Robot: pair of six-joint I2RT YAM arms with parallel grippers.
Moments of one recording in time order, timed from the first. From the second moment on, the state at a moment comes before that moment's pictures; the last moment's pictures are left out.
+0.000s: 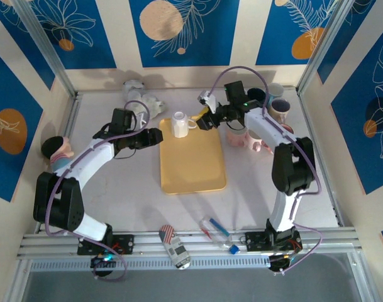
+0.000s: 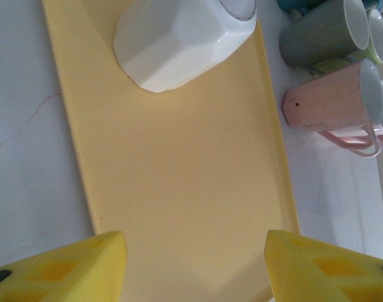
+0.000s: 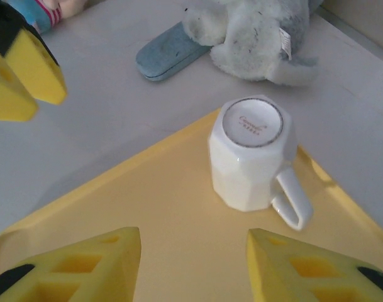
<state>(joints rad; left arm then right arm) -0.26 1.49 1.05 -0.39 0.49 -0.47 0.34 1.89 1.57 -0.51 -0.70 -0.47</state>
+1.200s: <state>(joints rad) -0.22 1.49 1.04 -0.33 0.61 -0.25 0.36 2.45 2.18 -0.82 -0.60 -1.01</state>
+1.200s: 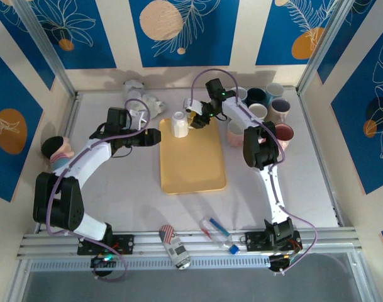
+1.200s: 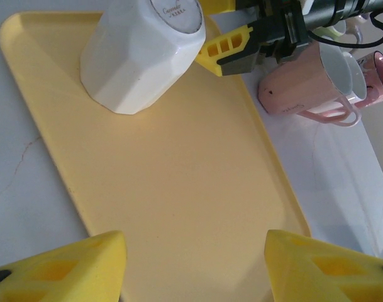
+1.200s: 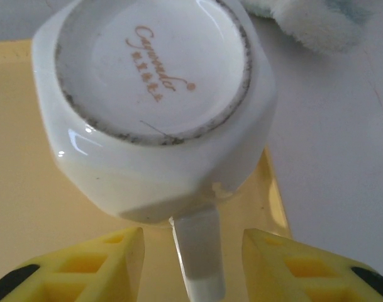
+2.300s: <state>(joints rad) -0.20 1.39 0.92 -0.14 0.70 -0.59 0.42 2.24 2.05 -0.81 -0.67 -0.20</state>
